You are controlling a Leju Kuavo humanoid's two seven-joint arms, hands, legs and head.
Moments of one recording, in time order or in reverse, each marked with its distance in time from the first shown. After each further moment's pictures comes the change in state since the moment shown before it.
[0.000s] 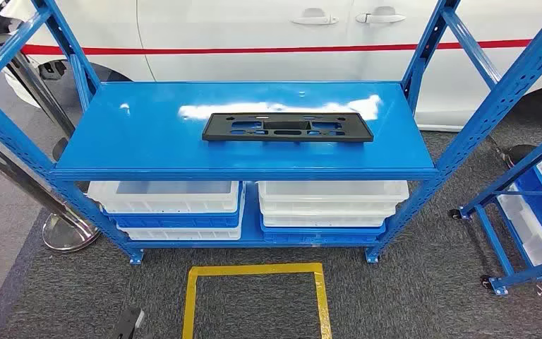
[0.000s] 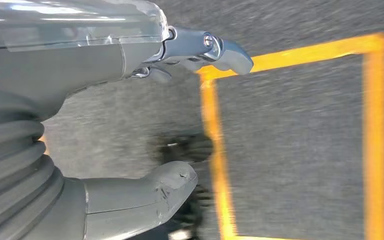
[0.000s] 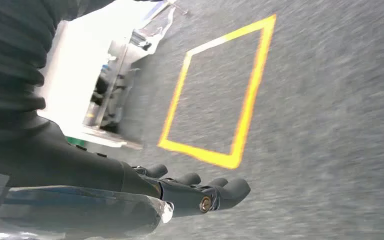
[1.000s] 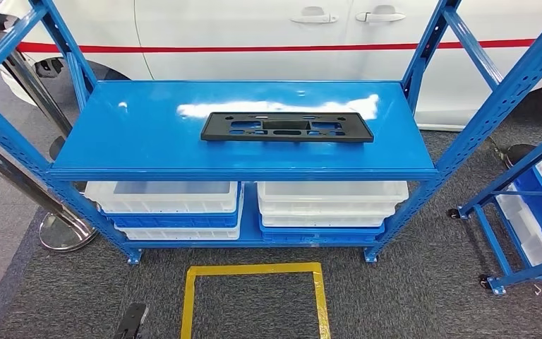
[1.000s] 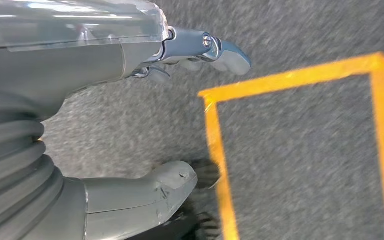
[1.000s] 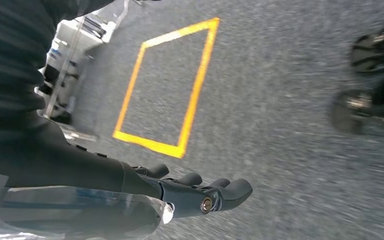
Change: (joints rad) left arm -0.041 -0.094 0.363 0.099 -0.478 0.022 -0.075; right arm -0.197 0.080 -0.495 0.098 0.513 -0.059 -0.117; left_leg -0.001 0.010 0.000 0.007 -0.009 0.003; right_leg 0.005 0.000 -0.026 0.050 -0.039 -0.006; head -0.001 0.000
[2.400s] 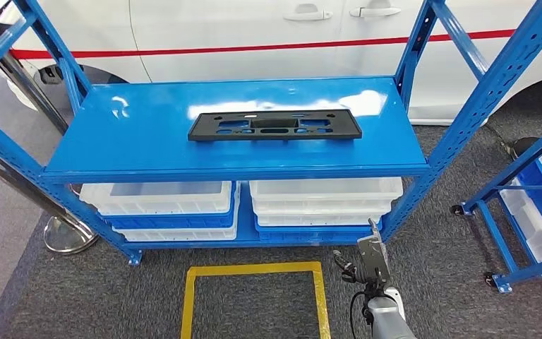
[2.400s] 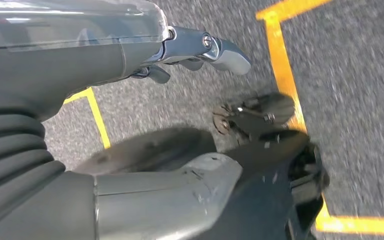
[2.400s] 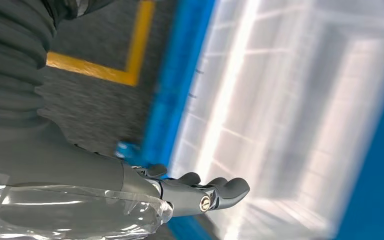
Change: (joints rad) left arm 0.012 -0.076 0.361 0.264 -0.421 -0.092 -0.102; right arm -0.543 0.115 -0.028 -0.403 0.120 -0.184 -0.560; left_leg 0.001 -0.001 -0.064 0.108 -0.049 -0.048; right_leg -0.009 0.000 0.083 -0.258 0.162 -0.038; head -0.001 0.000
